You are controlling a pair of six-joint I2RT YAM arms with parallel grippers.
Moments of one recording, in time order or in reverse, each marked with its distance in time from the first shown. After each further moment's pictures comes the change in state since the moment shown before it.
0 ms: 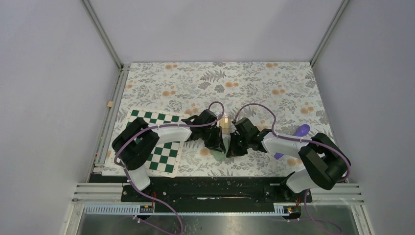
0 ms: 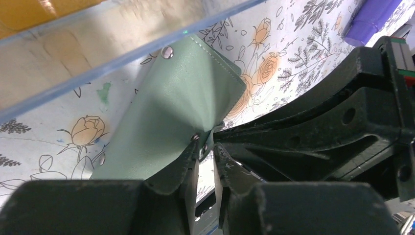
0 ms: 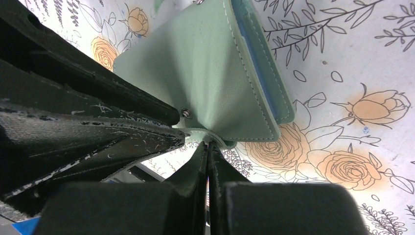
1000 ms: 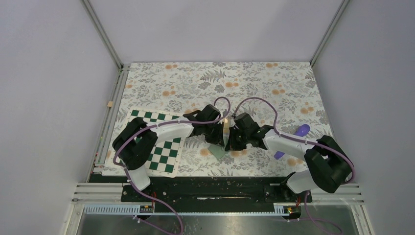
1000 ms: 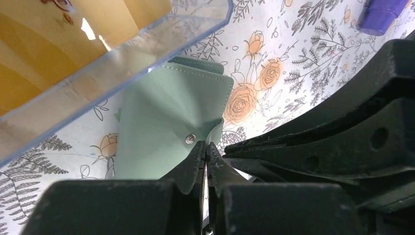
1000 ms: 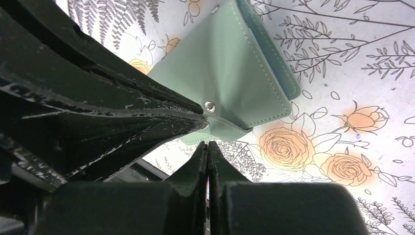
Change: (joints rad) left arm -0.001 0.001 0.108 -0.119 -0.066 0.213; right arm 0.000 -0.048 0.073 -0.051 0.041 -0.004
